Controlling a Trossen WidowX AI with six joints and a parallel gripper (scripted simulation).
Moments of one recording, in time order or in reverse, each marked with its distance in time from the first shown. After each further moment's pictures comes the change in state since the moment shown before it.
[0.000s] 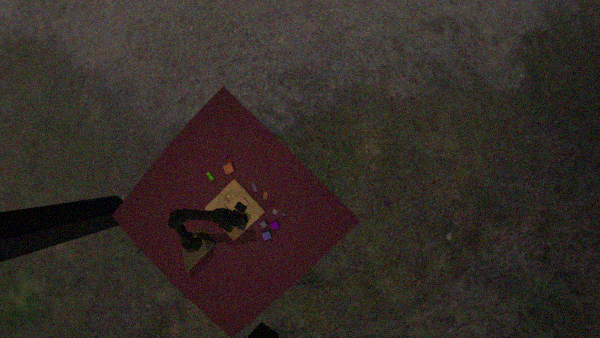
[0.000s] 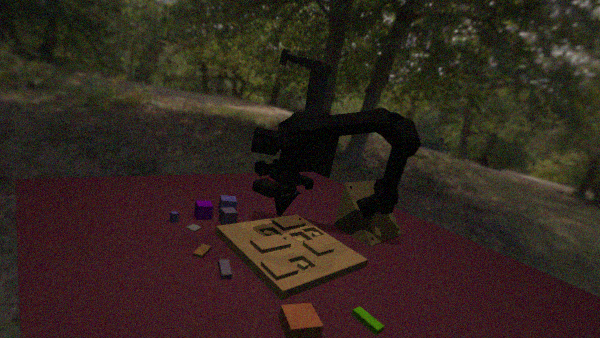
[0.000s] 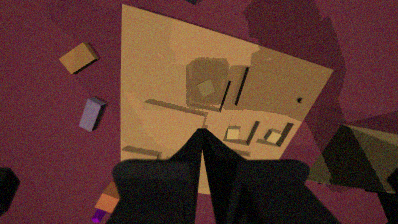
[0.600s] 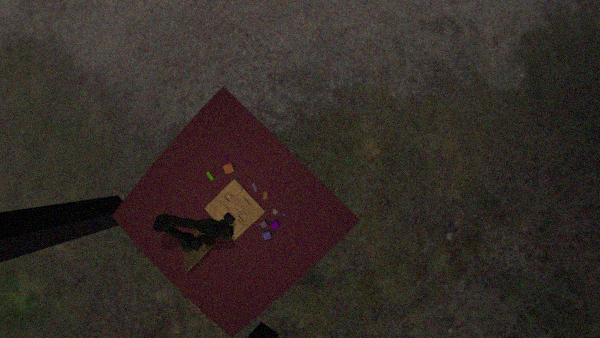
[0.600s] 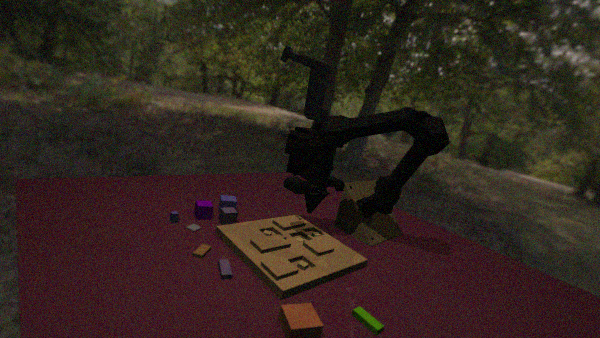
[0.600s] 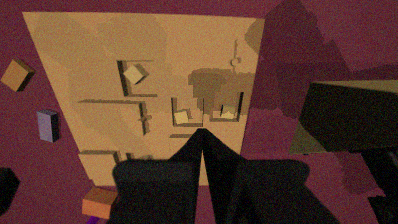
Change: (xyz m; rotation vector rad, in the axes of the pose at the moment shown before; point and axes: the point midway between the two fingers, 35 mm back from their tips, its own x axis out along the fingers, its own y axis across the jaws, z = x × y) arm -0.002 -0.092 -0.034 0.225 0.002 -0.006
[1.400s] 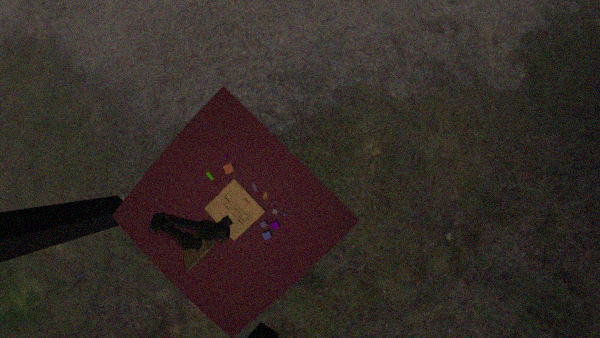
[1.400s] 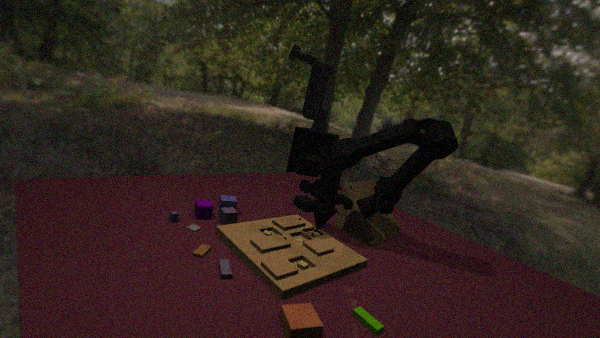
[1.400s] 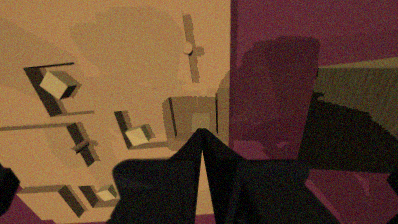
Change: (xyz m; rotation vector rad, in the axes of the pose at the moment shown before) arm 0.055 -0.048 -0.007 0.103 -0.003 -0.003
